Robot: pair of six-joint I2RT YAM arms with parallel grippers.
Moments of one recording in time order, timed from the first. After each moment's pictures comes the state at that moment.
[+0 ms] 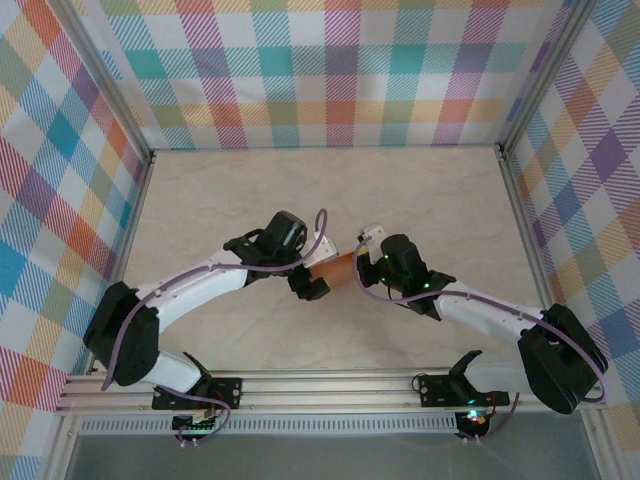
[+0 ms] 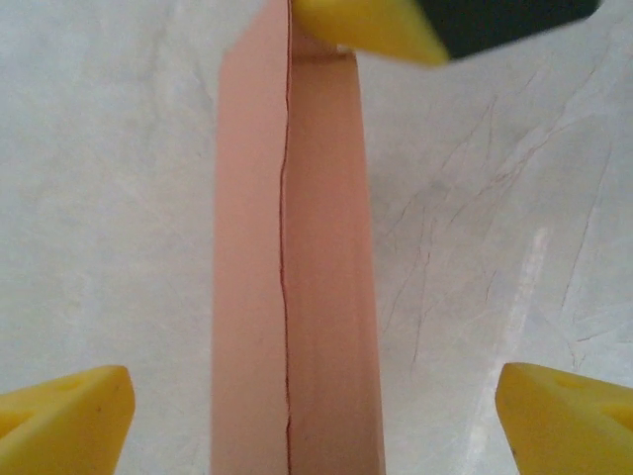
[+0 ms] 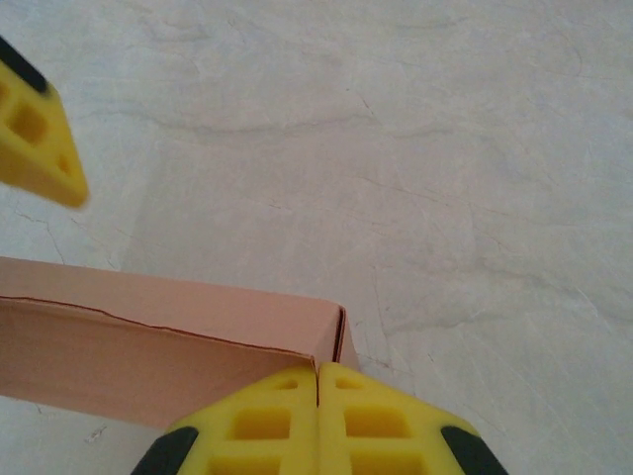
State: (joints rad) left arm -0.71 1.44 1.00 -0.45 0.24 0.38; right arm 0.71 1.25 0.59 0.10 0.01 0.13
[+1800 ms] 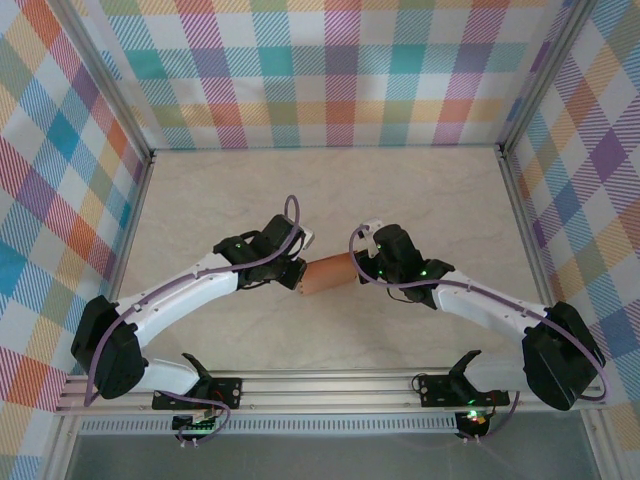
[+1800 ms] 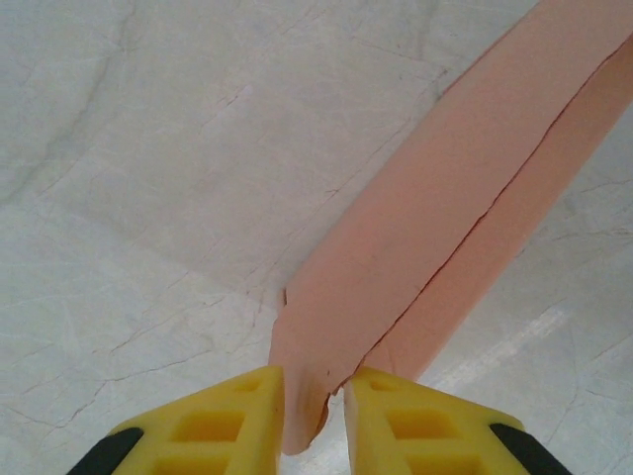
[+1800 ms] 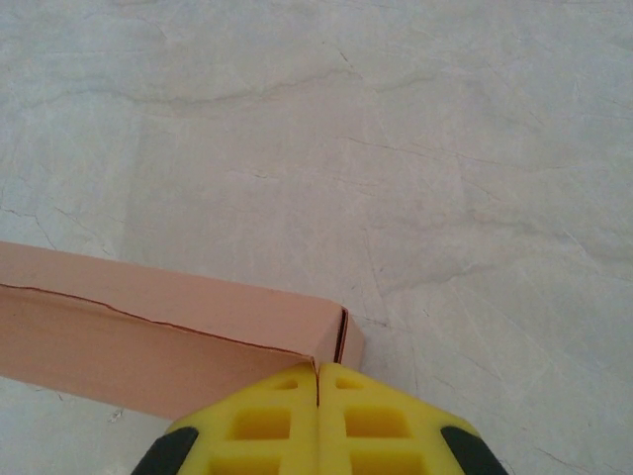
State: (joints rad) left arm -0.75 1.37 1.06 -0.72 -0.09 -0.18; right arm 0.72 1.27 0.73 -0.15 0.04 0.23
